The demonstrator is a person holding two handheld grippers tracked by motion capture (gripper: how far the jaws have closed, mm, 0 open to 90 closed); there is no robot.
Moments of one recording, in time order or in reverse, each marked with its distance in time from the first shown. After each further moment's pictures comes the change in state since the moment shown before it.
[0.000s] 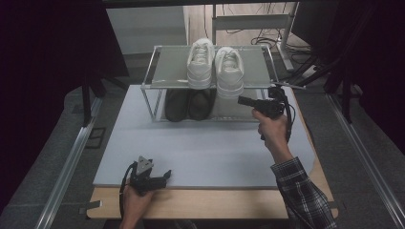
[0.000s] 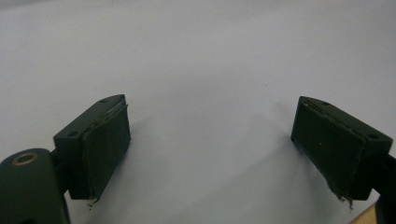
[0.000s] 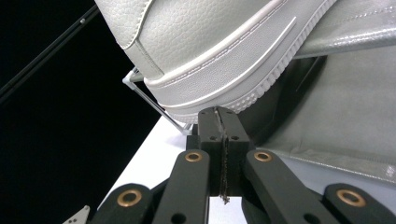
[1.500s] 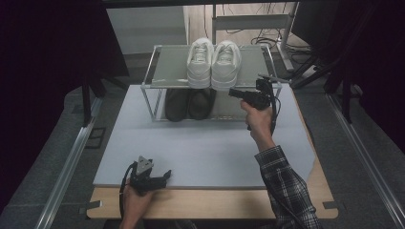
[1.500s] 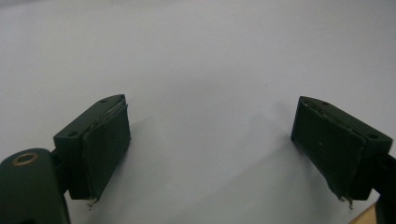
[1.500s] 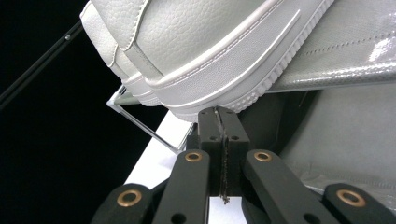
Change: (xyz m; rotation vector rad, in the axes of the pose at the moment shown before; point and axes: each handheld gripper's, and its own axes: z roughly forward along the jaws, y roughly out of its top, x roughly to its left) left arm 0.000 0.000 0.000 0.000 0.000 0.000; right arm -0.001 0.013 0.043 -0.026 -0.040 0.057
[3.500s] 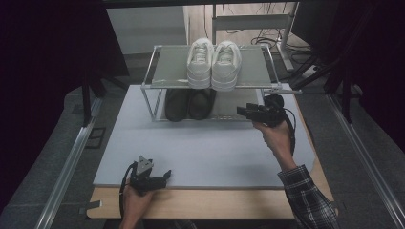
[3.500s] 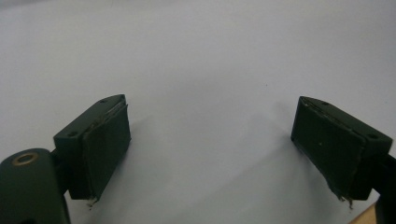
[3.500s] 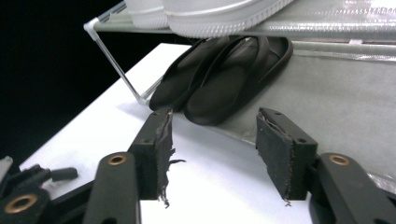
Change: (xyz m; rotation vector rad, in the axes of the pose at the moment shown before) left arm 0.000 0.000 0.000 -0.002 0.000 -0.002; right arm 0.007 -0.031 -0.053 0.097 -0.116 -0.341
